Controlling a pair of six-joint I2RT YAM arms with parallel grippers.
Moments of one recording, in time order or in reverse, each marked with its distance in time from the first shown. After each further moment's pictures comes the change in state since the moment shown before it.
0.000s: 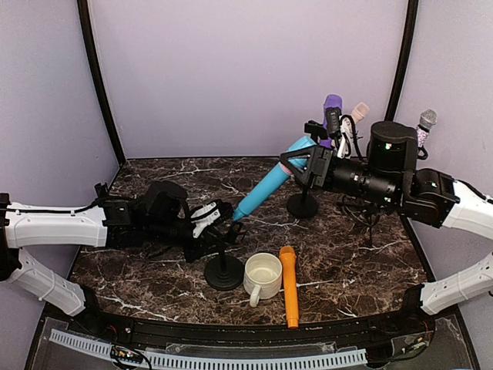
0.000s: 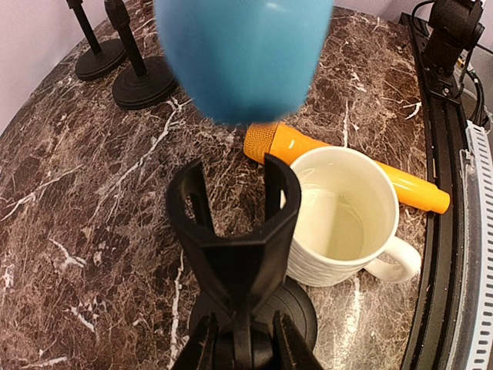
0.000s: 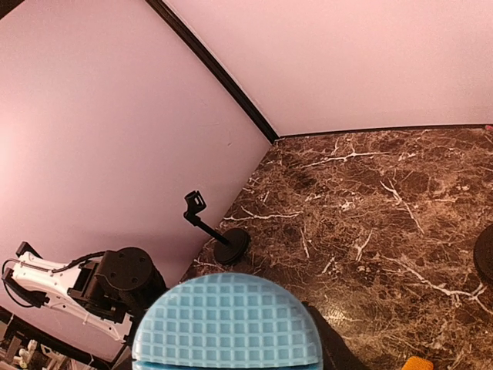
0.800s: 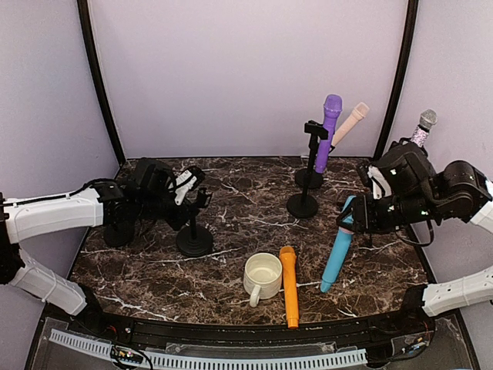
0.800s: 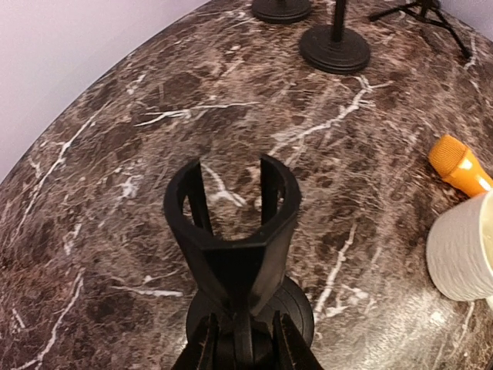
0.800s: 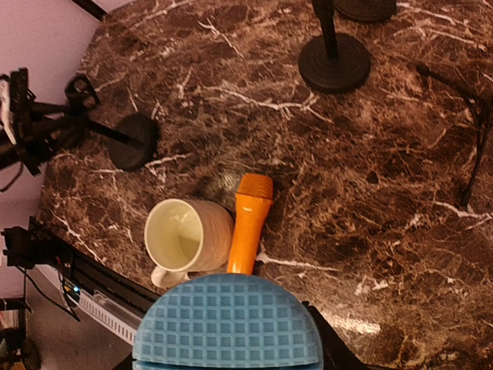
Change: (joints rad) left arm 0.187 -0.003 0.069 -0.097 -0.214 -0.093; right arm -0.042 -0.147 0.074 -0.872 0.039 0.149
